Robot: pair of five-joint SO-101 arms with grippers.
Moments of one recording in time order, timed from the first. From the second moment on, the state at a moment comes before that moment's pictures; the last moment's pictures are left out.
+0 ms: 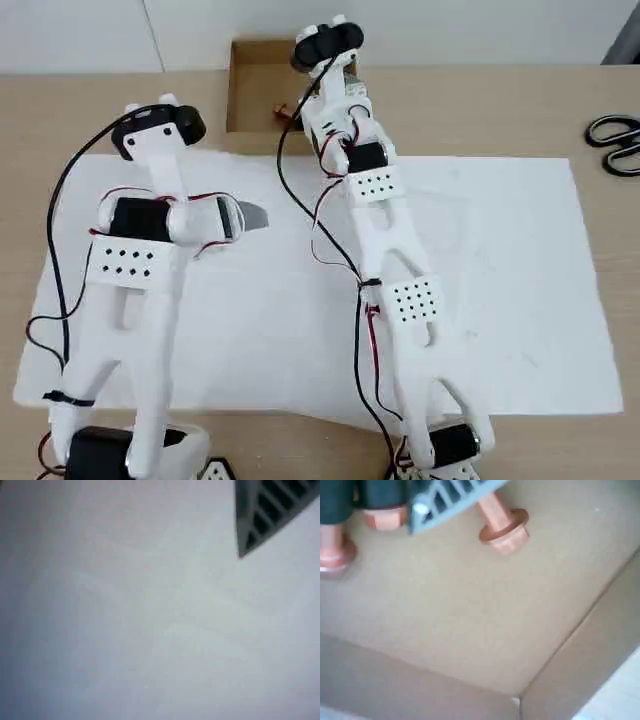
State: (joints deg) left arm 2.8 -17.9 16.6 81.3 26.0; right arm -18.3 78.3 -85.2 37.5 3.1
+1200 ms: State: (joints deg) left arm 15.4 -68.4 24.0 84.4 17.4; right arm -19.8 4.0 -76.2 98.3 8.5
